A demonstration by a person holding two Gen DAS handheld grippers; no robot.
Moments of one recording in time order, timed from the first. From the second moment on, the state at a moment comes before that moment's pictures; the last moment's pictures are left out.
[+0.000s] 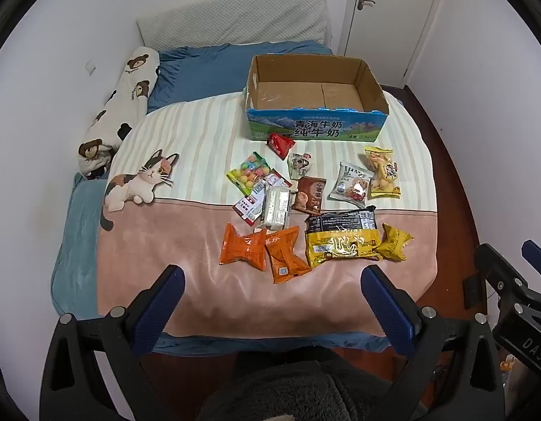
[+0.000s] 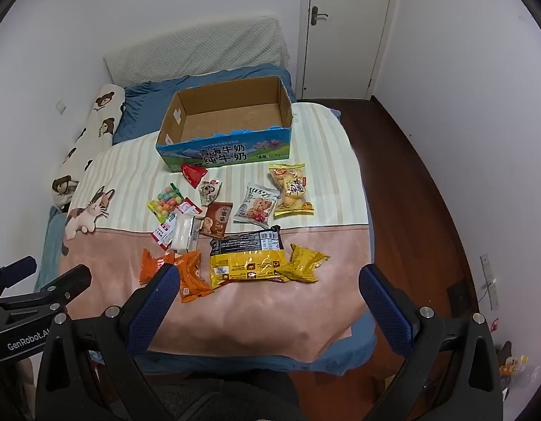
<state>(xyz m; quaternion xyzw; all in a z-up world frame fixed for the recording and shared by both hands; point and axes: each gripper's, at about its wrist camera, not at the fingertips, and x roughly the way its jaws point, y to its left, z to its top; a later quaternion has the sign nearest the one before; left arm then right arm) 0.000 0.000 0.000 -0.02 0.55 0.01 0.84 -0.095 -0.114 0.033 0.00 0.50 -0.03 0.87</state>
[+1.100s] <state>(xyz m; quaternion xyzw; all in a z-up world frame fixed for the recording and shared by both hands) -0.003 0.001 -0.002 -0.02 0.55 0.01 0.84 -0.102 -0.103 0.035 0.00 0.50 -0.03 0.86</state>
